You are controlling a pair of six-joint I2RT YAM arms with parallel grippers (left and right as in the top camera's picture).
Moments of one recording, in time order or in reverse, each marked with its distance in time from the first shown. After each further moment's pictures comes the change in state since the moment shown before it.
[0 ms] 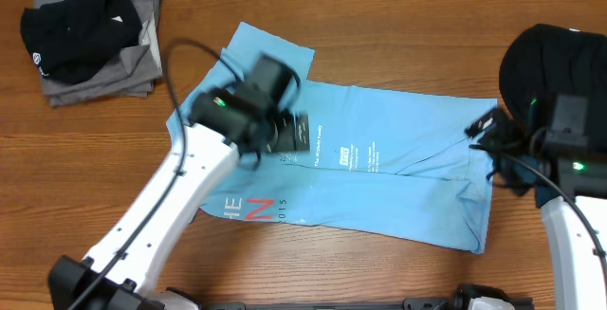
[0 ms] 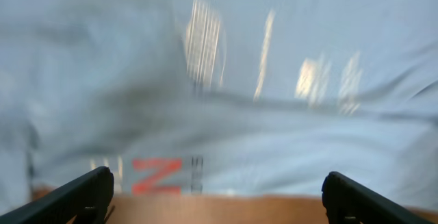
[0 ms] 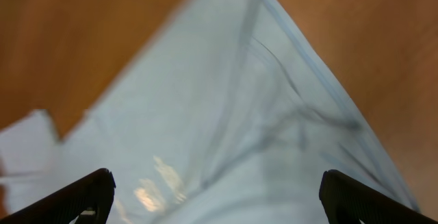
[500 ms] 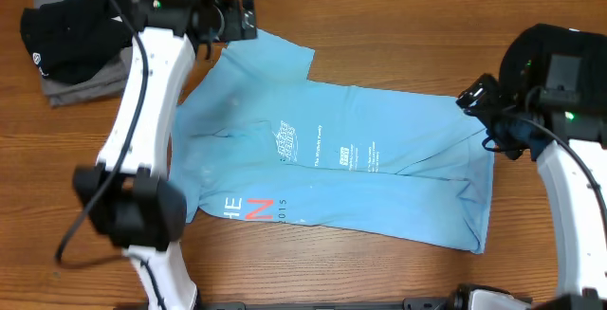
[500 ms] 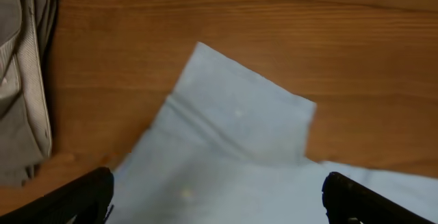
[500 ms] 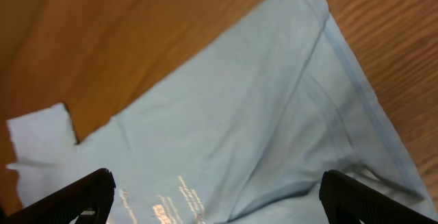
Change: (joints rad) left arm 0.344 0.464 0.576 0.179 0.000 0.319; right arm 0.000 0.248 0.111 0.092 -0.081 -0.100
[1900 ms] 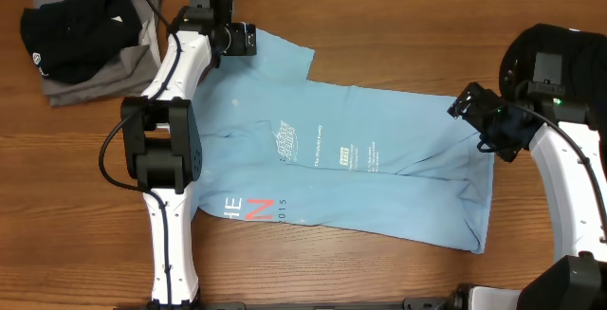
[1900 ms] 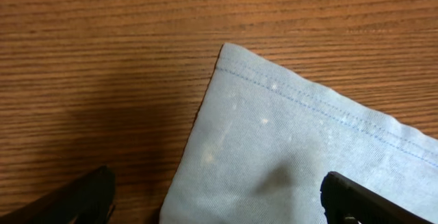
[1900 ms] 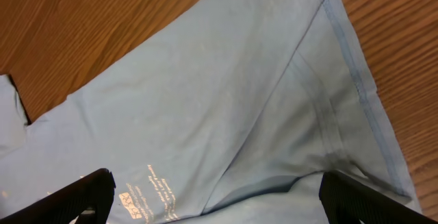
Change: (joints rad) left arm 0.066 0.471 0.063 0.346 0.091 0.127; right arm 0.000 0.098 0.000 -0.018 -0.011 -0.089
